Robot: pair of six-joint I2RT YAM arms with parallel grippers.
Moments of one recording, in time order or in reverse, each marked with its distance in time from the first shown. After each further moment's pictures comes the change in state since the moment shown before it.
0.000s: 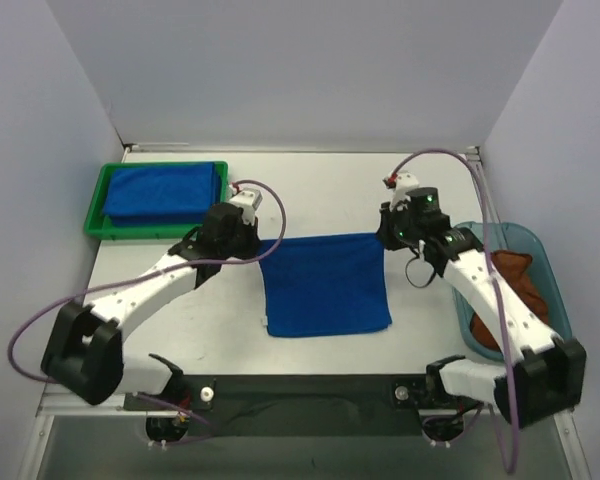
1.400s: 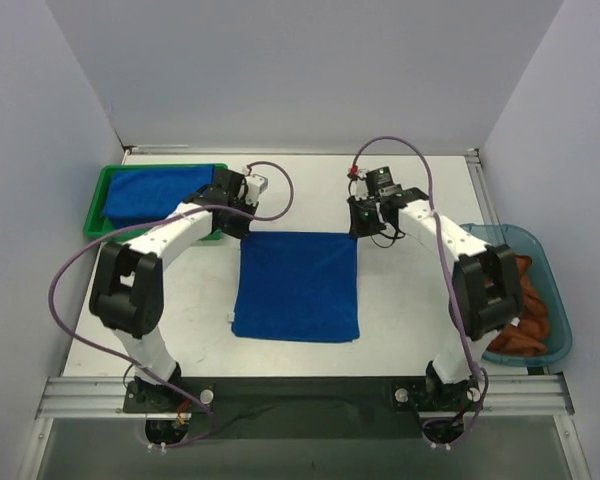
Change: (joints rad) left arm 0.180 0.496 0.440 -0.351 0.092 0.301; right arm 0.030 0.608 0.318 -0.062 -0.082 0.037
